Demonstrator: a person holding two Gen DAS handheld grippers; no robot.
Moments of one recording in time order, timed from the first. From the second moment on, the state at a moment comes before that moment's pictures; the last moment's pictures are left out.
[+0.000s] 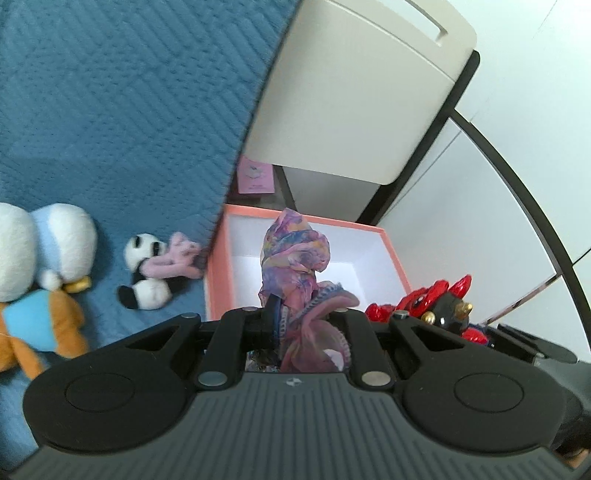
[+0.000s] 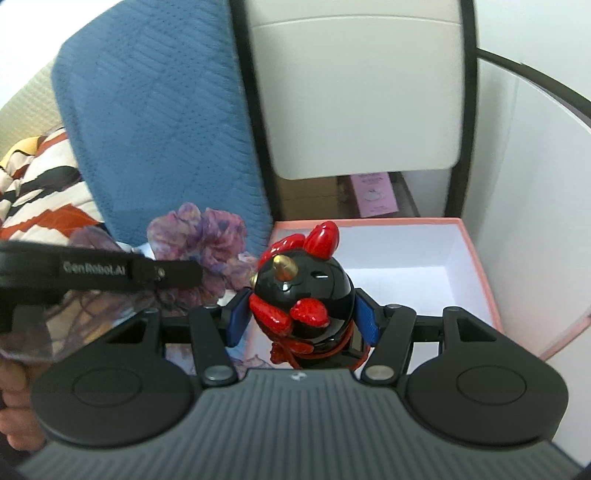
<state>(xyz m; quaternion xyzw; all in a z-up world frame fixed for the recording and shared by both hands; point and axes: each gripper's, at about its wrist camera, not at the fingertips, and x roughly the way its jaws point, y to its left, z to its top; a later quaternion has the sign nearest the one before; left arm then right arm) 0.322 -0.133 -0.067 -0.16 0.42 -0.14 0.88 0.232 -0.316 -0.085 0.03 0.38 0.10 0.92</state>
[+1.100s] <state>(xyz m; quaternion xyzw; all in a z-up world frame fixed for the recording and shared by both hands) 0.400 -0.238 -0.232 -0.13 0.56 -0.11 0.81 0.299 -0.408 -0.245 0.06 0.50 0.08 0.86</state>
